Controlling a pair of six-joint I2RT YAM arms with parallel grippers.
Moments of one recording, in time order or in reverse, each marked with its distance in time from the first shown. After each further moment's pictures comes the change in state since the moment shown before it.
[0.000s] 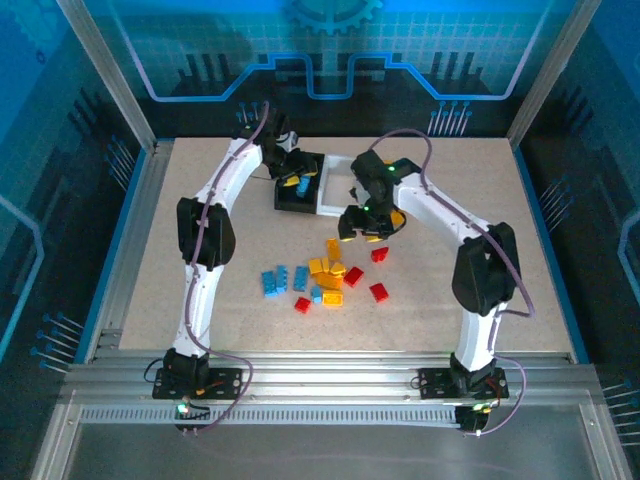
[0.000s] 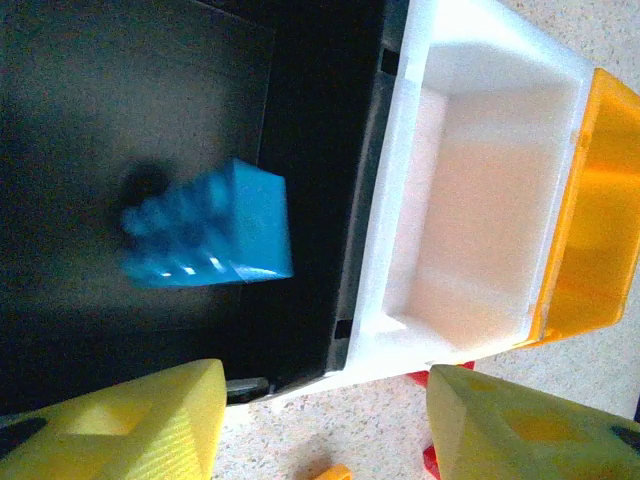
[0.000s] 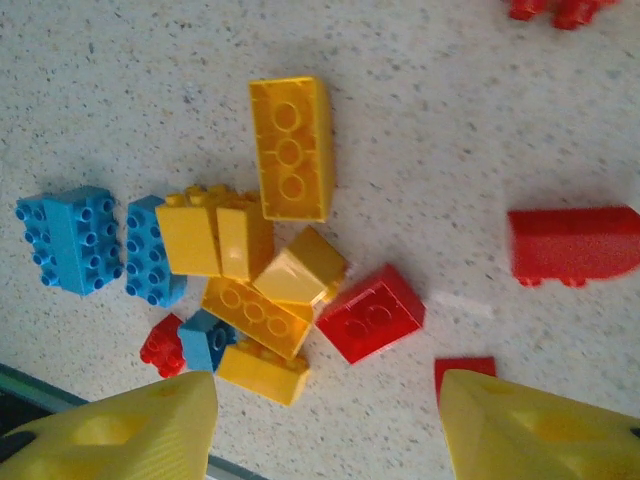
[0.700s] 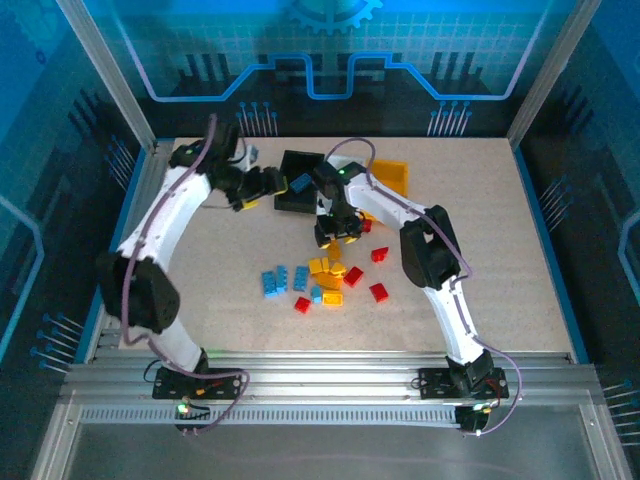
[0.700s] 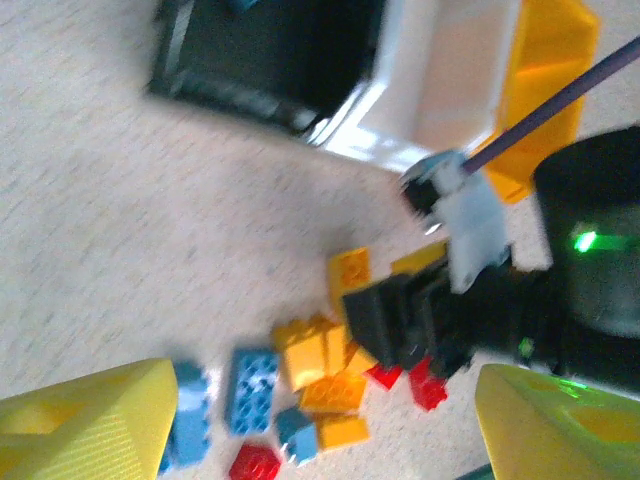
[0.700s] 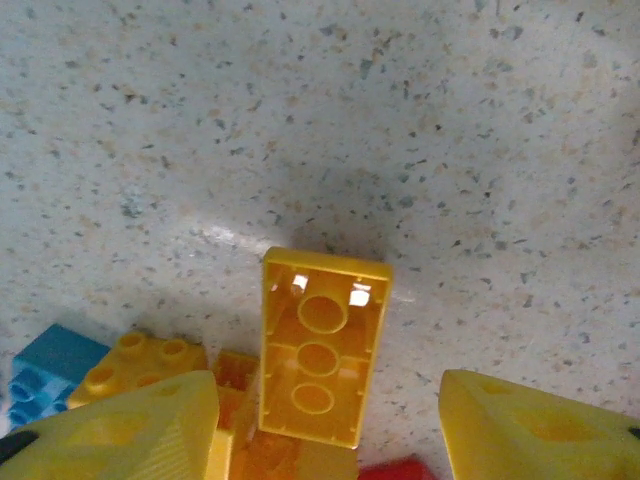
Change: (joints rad) left arm 0.072 -0.774 -0.776 0.041 -0.046 -0.001; right arm 0.097 0.415 0.348 -0.076 0.138 -0.088
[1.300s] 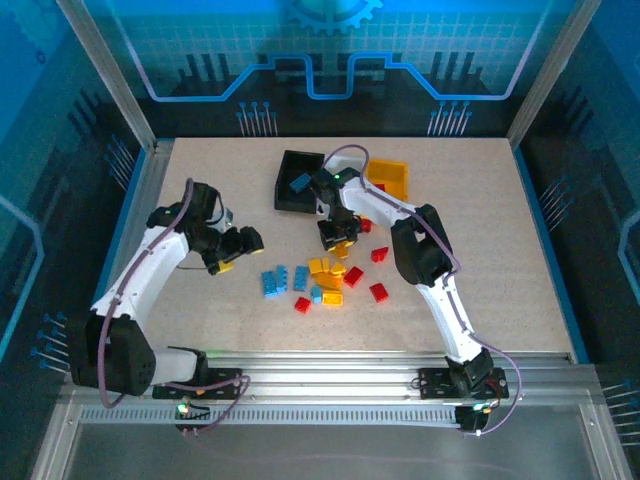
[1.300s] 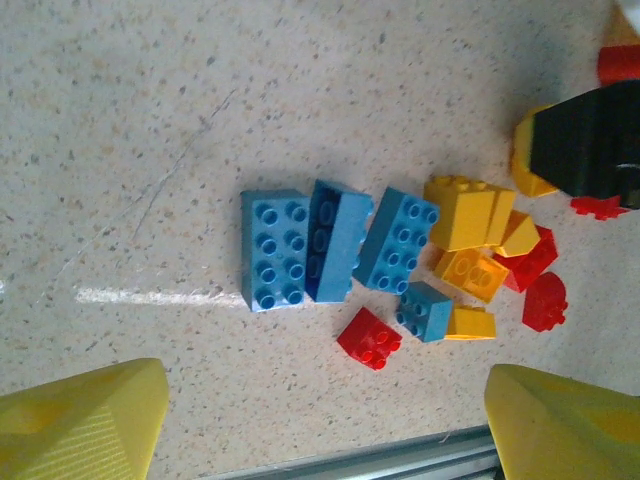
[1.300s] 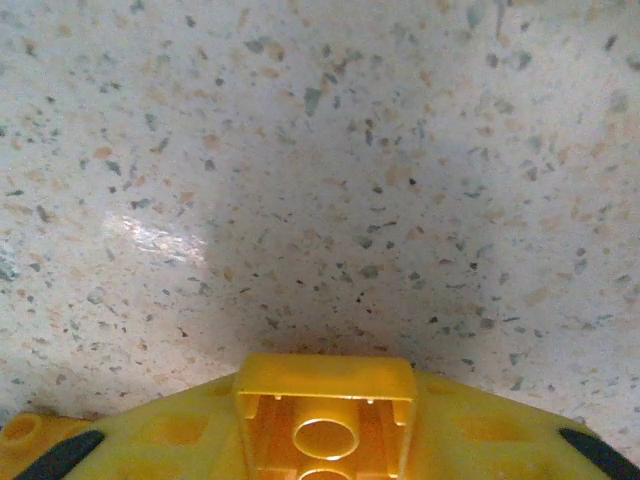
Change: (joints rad) left arm 0.064 -0.342 -0.549 0.021 -0.011 -0.035; right arm 0.000 0.074 0.026 0.004 0.050 -0.040
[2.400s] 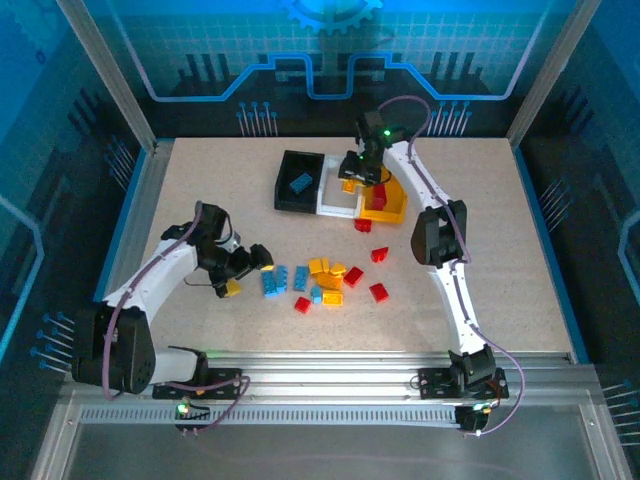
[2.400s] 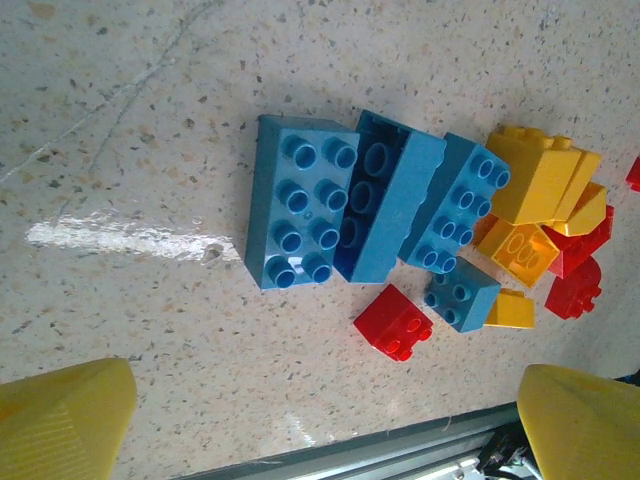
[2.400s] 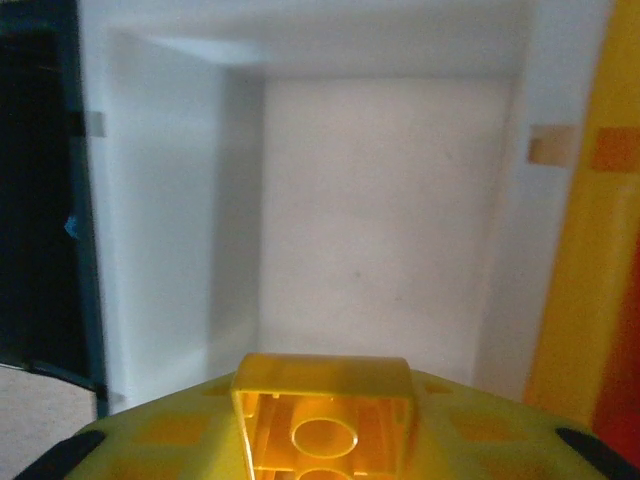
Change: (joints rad) left arm -0.031 0.015 -0.196 0.136 0.083 -0.095; right arm -0.270 0.166 0.520 0.092 -0.180 0.257
